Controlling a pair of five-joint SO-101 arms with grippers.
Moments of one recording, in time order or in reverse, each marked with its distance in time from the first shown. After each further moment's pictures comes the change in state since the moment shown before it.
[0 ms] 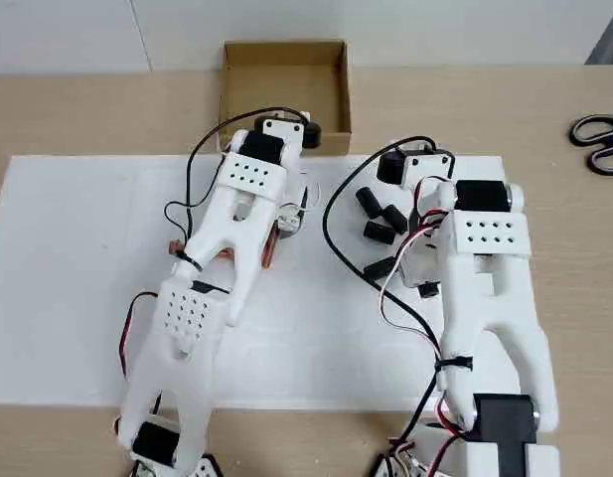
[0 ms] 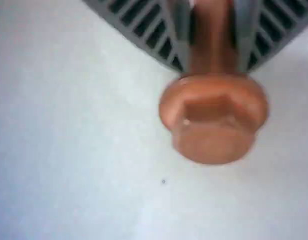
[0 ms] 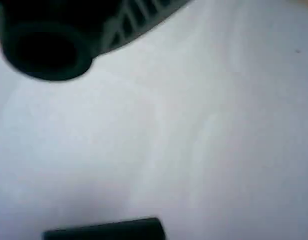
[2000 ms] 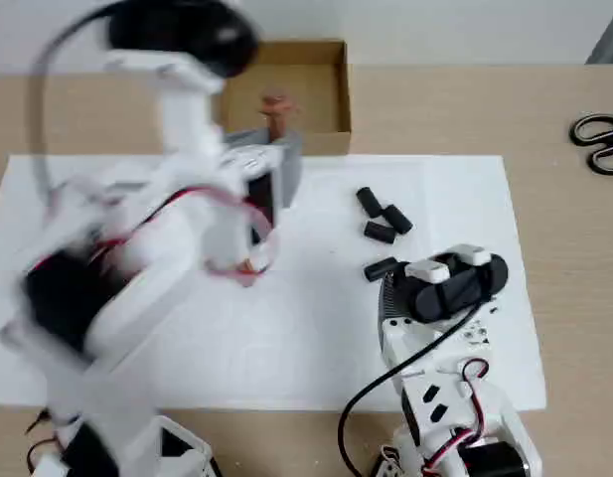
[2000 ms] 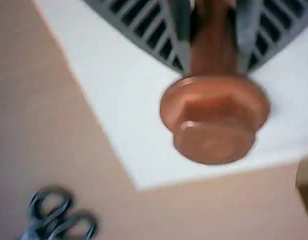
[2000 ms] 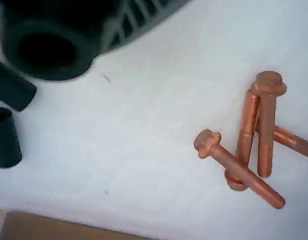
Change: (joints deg) left arm 11.6 -74.5 14.6 -2.1 11.4; right arm -12.7 -93.4 51.2 -20.8 -15.1
